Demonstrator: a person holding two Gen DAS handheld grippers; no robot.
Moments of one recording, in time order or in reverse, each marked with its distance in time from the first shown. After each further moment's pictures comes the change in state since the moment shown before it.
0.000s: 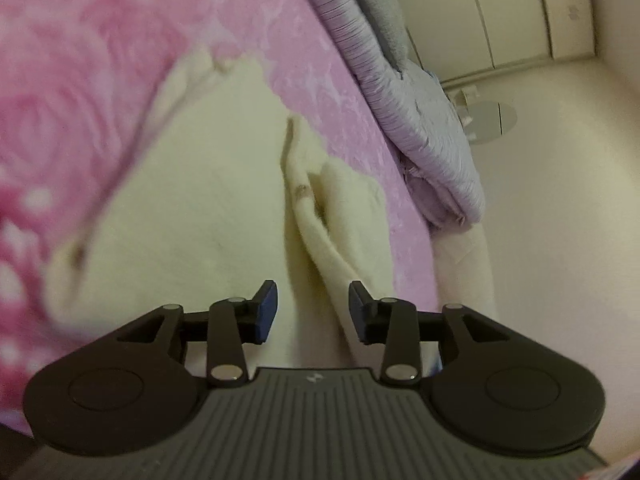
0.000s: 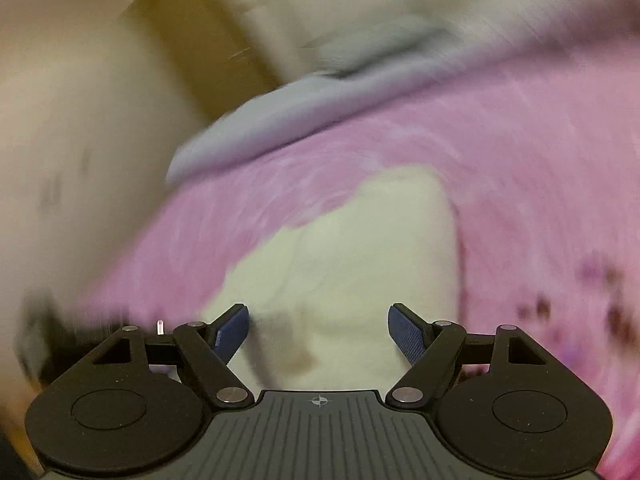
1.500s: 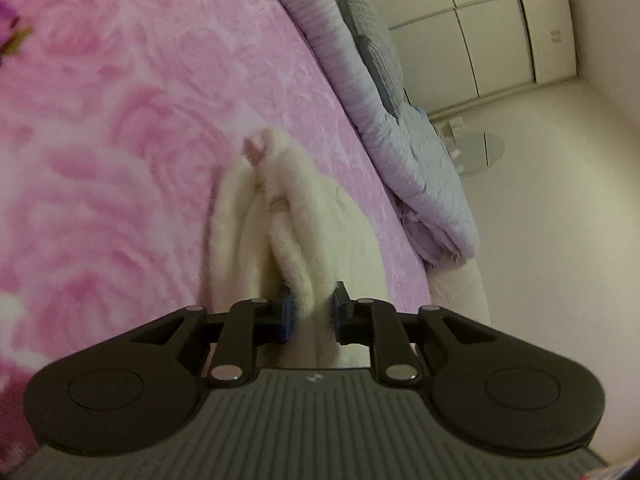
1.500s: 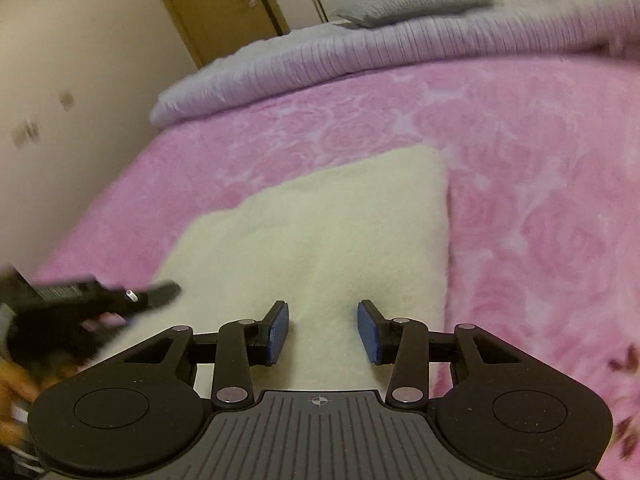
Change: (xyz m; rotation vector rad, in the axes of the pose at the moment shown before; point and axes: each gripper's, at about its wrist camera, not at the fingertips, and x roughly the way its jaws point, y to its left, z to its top) left arm -0.007 0.049 0.080 0.087 -0.093 -0.042; right arm 0.116 0.032 -0.002 -0.186 0.157 -0.069
